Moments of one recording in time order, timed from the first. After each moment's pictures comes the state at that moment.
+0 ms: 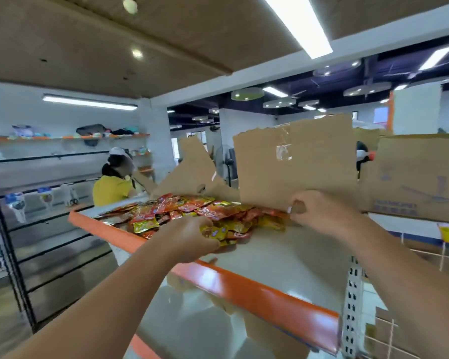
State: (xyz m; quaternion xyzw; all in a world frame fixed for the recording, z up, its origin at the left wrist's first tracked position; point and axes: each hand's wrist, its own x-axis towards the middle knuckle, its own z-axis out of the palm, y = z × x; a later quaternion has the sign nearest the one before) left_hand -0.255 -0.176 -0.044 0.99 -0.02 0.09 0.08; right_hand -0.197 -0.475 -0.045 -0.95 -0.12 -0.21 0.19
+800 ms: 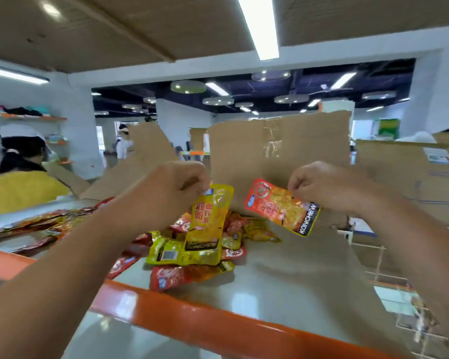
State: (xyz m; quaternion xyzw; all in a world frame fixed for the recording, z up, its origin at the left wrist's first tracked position) left_hand -0.172 -0.143 0.010 0.85 -0.37 0.24 0.28; right_hand -0.198 -0.442 0.022 -0.97 -0.05 -0.17 0.18
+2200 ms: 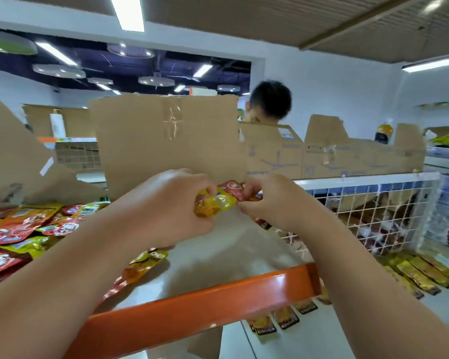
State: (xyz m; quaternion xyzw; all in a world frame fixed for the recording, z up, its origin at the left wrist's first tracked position) left_hand -0.166 -0.222 -0.020 0.81 -0.54 0.11 0.21; right_hand -0.294 -0.406 -0.034 -0.93 0.19 -0.27 0.15
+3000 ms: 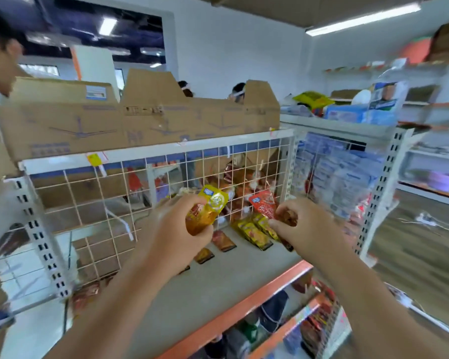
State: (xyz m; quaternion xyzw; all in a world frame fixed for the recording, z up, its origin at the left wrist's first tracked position) left_hand -0.451 -0.541 -0.162 0.72 -0.56 0.08 0.39; right_hand -0.680 -0.673 -0.156 -0.84 0.41 -0.32 0.15
